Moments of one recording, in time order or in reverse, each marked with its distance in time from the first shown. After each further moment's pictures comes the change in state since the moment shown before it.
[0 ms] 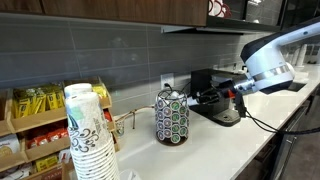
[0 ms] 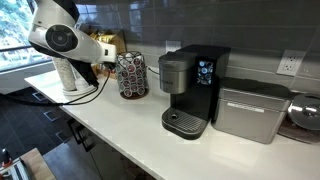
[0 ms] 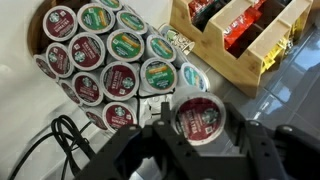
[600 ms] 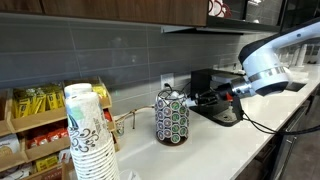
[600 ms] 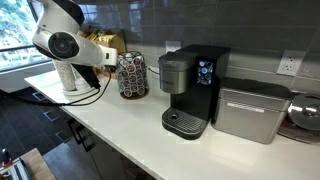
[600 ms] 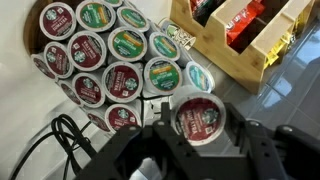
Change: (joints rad) arm 0.004 0.037 -0.001 0.010 0.128 -0.001 -0.114
